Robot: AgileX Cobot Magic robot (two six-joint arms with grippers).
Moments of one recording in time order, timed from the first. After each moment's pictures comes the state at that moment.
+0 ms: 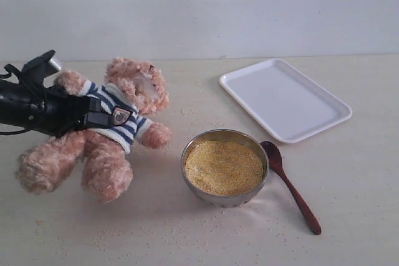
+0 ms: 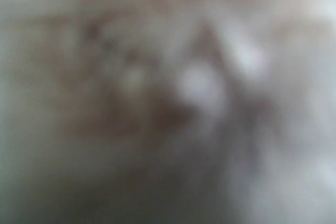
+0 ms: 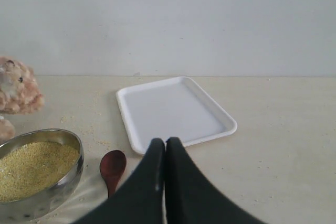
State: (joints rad) left arm -0.04 1.84 -0.91 -1.38 0.57 1.28; right arm 0.23 0.00 0.00 0.06 0.17 0.03
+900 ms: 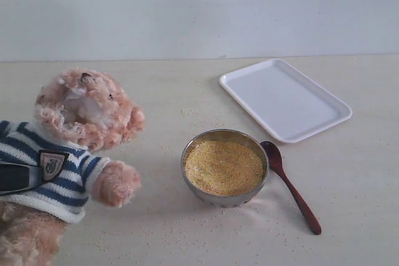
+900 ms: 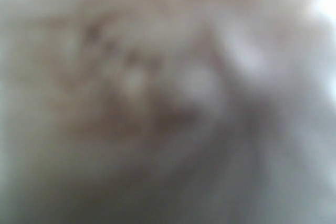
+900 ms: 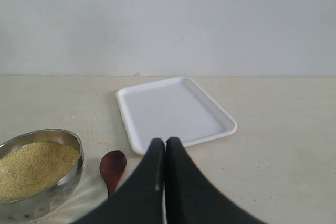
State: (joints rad) left arm 0.43 1.22 -0.38 -1.23 1.16 1.29; right arm 0.23 0.00 0.00 0.06 0.17 0.03
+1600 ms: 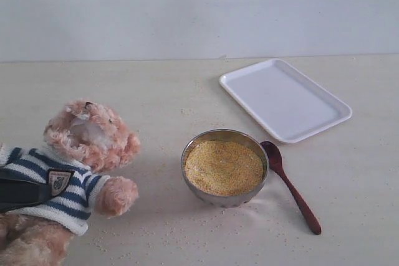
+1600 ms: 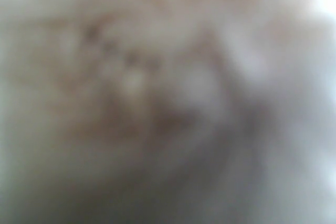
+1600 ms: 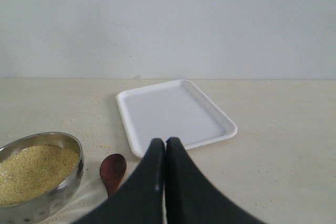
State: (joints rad) left arm 0.44 1.48 -0.36 -1.29 1.05 1.37; right arm 0.23 0.00 0.00 0.06 0.16 0.03
